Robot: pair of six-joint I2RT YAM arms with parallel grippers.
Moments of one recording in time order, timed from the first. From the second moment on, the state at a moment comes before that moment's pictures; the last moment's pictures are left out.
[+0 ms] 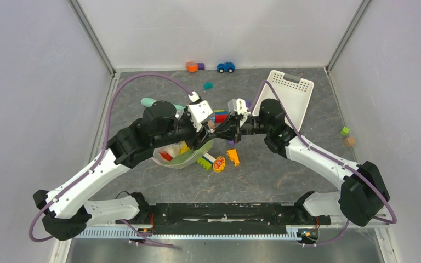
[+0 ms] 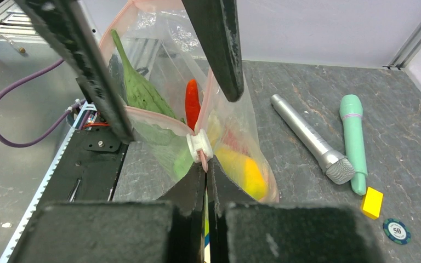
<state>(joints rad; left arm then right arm) -0.90 1.05 1.29 -0.62 0.13 0.17 0.65 1.31 0.88 0.42 -0.95 -0.08</state>
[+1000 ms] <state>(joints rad) -0.90 1.10 1.25 -0.59 0.09 0.20 0.65 1.30 0.88 0.33 -0.96 -0.15</state>
